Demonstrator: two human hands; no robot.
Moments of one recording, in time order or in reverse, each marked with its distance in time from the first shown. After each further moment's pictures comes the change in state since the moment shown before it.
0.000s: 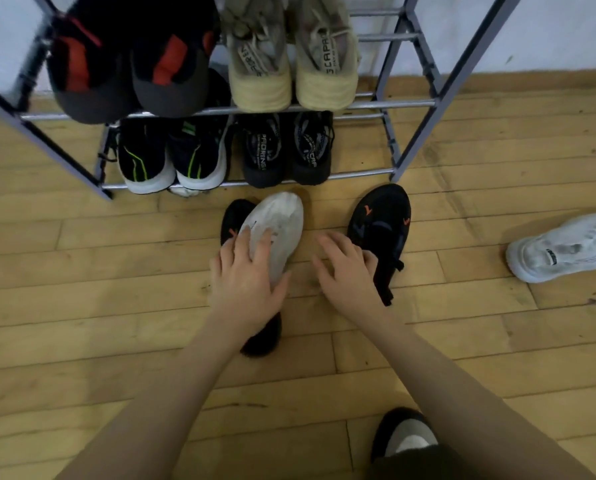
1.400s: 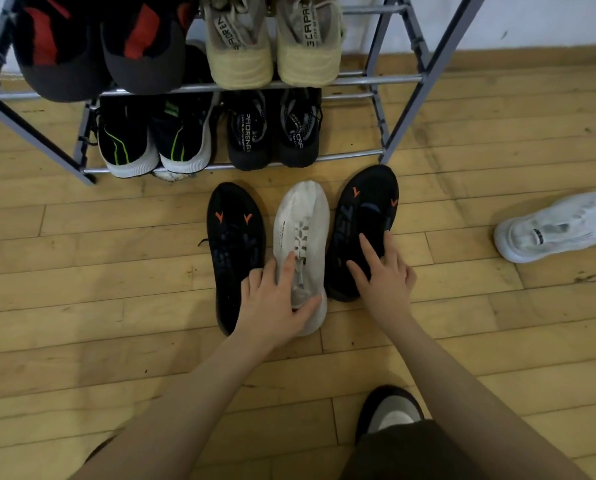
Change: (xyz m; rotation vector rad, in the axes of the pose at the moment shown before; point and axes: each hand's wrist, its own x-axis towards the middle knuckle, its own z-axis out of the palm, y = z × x) left_hand -0.039 0.039 0.042 -0.158 -0.331 -0.033; right_hand -0.040 0.077 0.001 -0.239 0.013 0.332
